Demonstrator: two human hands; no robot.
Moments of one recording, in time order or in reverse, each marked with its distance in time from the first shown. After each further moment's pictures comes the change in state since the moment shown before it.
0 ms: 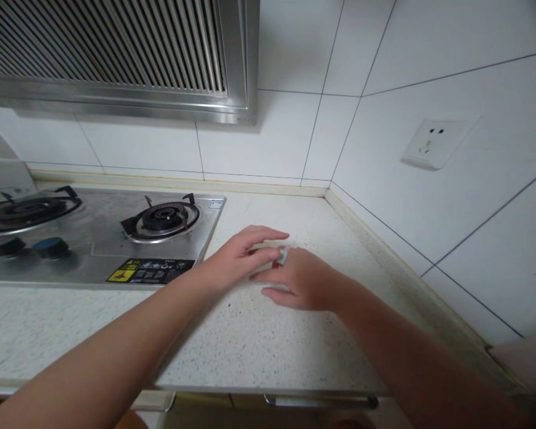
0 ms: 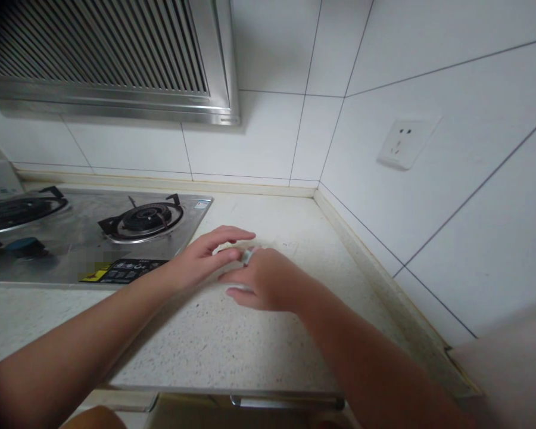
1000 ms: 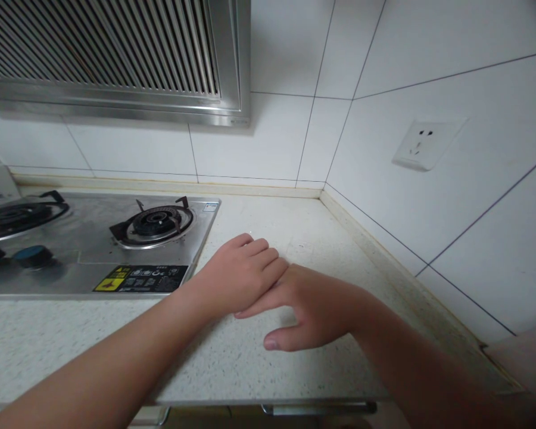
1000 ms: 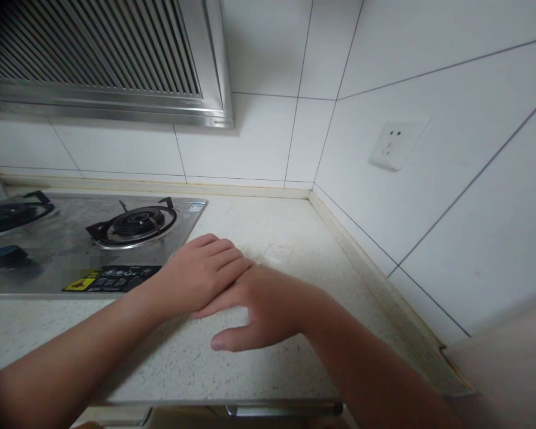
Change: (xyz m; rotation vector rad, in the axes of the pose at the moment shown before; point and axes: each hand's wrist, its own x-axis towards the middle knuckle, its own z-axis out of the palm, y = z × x) left_hand 0.000 0.036 0.006 1.044 -0.296 0.369; right_hand -0.003 -0.029 -0.028 0.549 -0.107 -0.045
